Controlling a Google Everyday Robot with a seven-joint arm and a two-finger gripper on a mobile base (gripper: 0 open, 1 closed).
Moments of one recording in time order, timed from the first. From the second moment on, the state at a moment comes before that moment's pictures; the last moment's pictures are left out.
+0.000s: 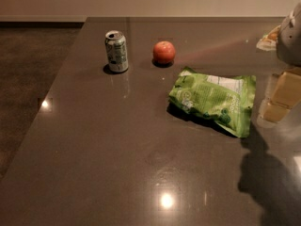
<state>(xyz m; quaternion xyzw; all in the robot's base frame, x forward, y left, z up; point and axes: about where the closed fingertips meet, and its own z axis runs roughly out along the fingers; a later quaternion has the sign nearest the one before) 0.438 -0.217 0.976 -0.60 0.78 -0.03 0.16</state>
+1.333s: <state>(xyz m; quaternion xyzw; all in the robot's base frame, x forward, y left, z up) 0.521 -0.177 0.914 -0.59 0.79 -0.02 0.15</state>
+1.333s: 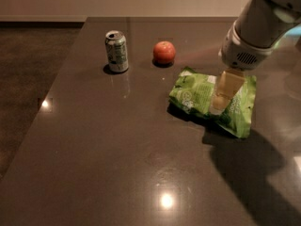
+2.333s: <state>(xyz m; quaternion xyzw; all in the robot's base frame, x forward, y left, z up) 0.531 -0.162 0.861 -0.59 0.80 -0.01 0.11</state>
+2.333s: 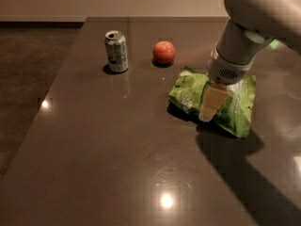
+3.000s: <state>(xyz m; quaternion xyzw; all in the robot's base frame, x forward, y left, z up) 0.530 -0.155 0.869 -0.61 0.78 -0.03 0.10</state>
